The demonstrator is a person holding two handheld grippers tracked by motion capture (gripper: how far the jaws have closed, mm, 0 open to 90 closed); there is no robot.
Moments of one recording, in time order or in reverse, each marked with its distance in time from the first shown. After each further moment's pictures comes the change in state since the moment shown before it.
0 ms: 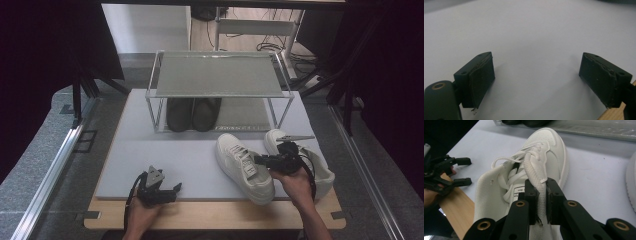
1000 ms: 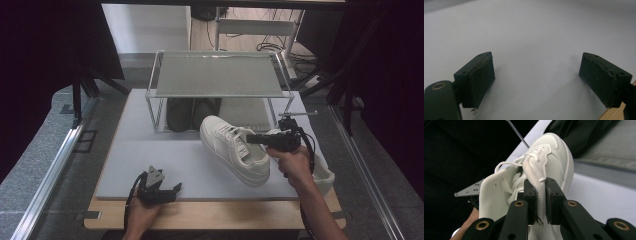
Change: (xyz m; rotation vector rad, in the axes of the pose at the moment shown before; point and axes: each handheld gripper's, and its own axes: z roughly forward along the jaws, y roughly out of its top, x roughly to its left) left arm 0.000 0.000 0.000 -0.002 0.002 0.001; right arm 0.010 0.063 -0.014 -0.078 0.244 0.091
